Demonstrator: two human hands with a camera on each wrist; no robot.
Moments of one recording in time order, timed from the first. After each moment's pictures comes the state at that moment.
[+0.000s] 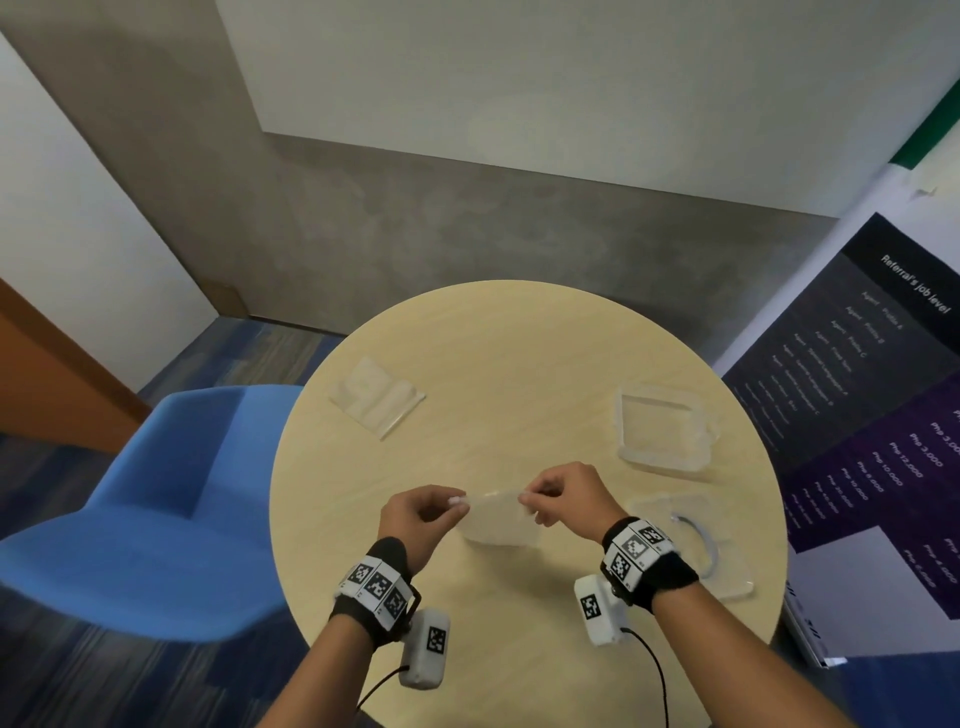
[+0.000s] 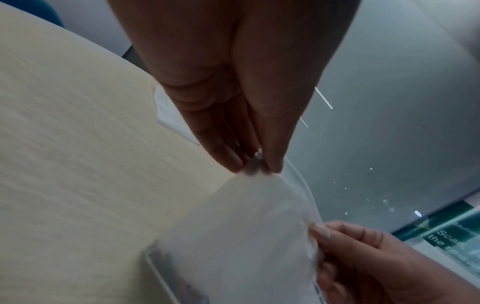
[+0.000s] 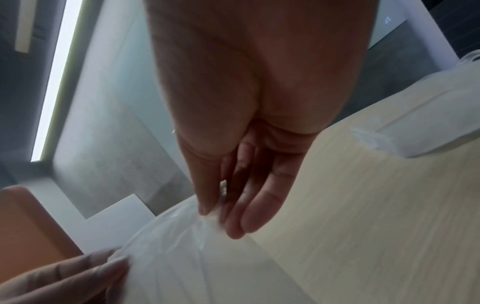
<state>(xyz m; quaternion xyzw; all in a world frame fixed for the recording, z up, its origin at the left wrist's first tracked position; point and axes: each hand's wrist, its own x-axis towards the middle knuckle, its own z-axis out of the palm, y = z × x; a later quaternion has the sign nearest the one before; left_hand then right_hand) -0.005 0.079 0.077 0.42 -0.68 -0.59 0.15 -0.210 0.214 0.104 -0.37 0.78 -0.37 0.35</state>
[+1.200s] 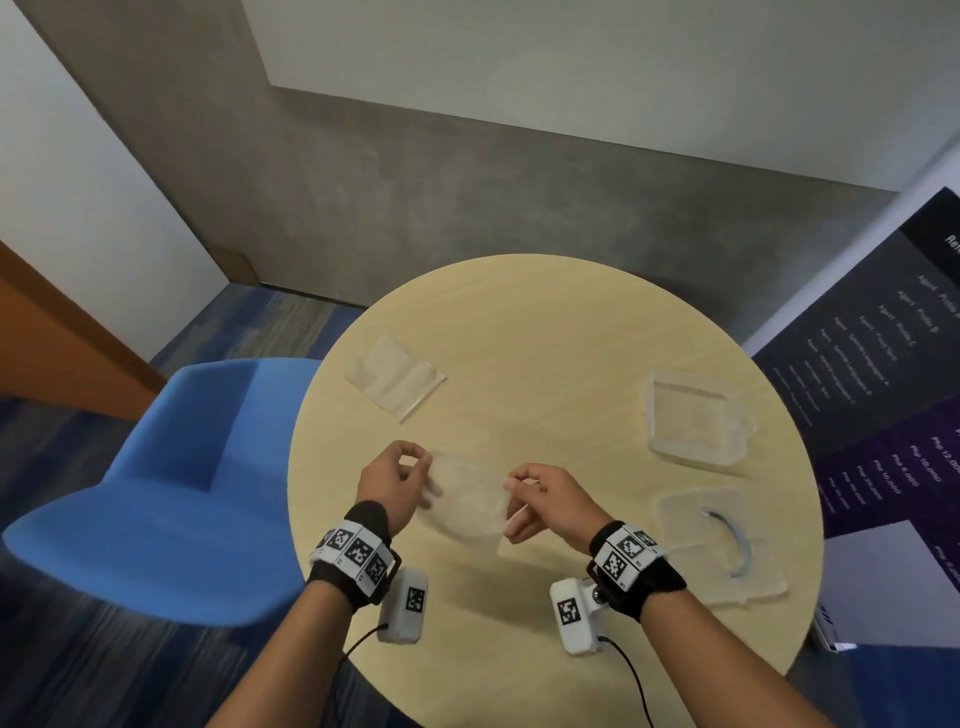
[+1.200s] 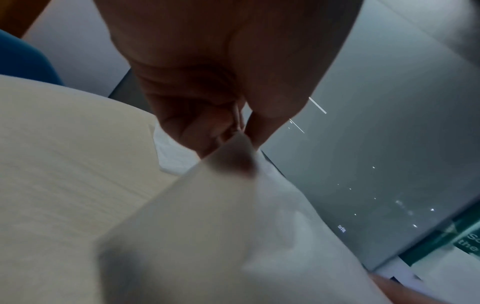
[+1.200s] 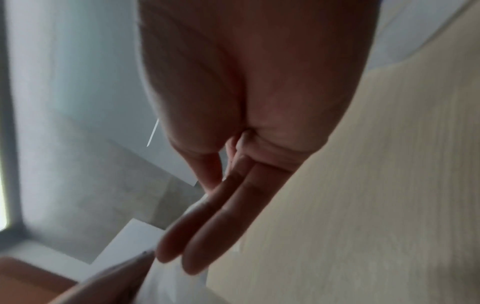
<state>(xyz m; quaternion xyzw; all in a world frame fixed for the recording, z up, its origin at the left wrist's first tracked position) 0.009 0.020 0.097 0.49 -0.68 -0.53 0.12 -0.164 0.170 0.094 -0.21 0.65 -0.48 0.55</state>
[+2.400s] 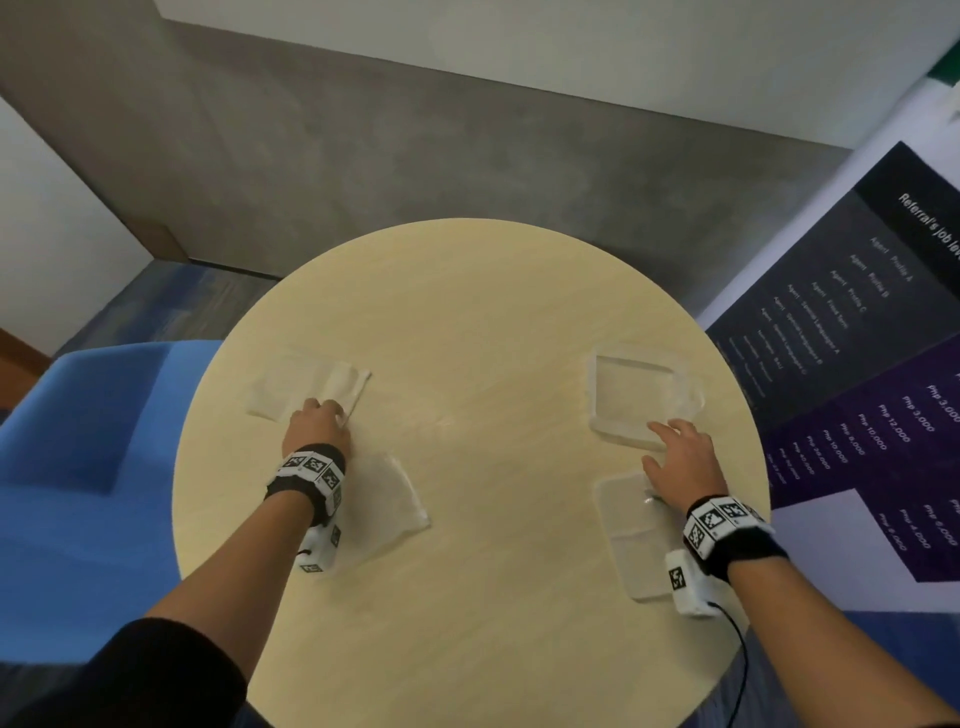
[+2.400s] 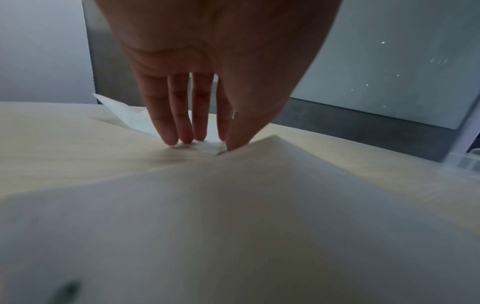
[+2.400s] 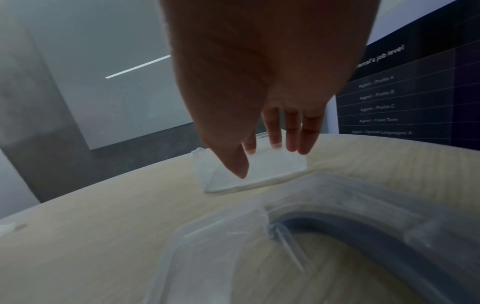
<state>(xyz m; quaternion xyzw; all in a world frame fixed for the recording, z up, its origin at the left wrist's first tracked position) -0.072 -0.044 -0.001 0.54 -0.82 -0.19 -0.05 -0.379 0.312 0.025 -0.28 0.95 -0.09 0.12</state>
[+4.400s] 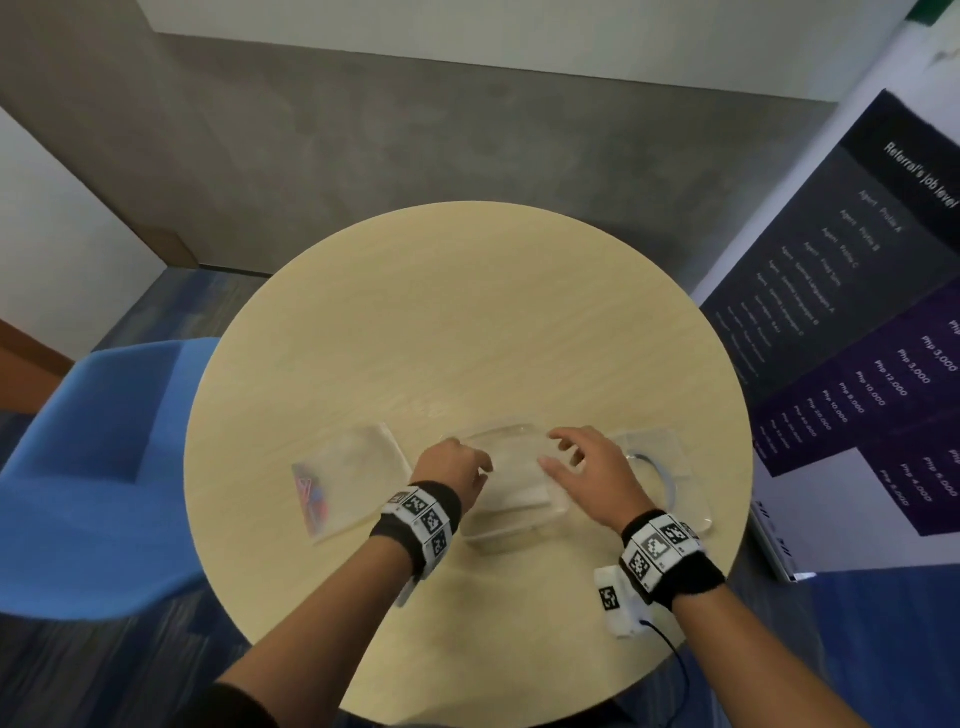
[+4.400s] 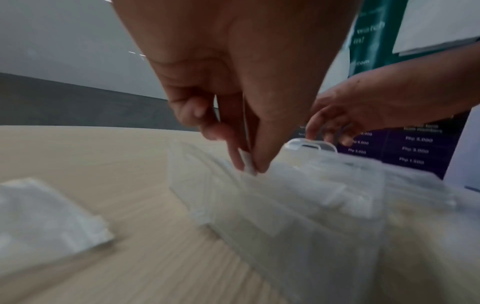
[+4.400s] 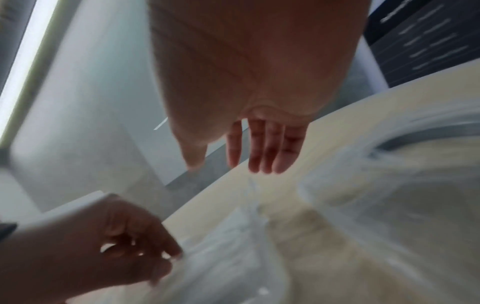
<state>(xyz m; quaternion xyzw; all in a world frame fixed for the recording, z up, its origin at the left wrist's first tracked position) -0.129 0.143 0.041 0.25 -0.94 -0.19 -0.11 -0.273 0.310 0.045 -0.37 0.84 -0.31 0.24</state>
